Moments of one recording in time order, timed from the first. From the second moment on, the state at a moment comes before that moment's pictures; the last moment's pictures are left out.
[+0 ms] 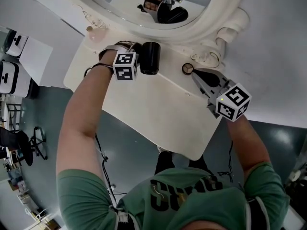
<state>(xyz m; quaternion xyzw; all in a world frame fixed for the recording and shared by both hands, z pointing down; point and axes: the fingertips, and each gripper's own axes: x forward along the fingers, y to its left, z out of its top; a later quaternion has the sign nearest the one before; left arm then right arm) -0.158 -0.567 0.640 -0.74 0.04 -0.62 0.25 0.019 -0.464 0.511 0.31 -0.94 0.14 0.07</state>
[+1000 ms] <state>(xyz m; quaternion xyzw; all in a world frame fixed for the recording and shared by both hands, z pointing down) -0.155 -0.568 0.655 -0.67 -0.11 -0.71 0.20 0.028 -0.478 0.513 0.31 -0.94 0.16 0.07</state>
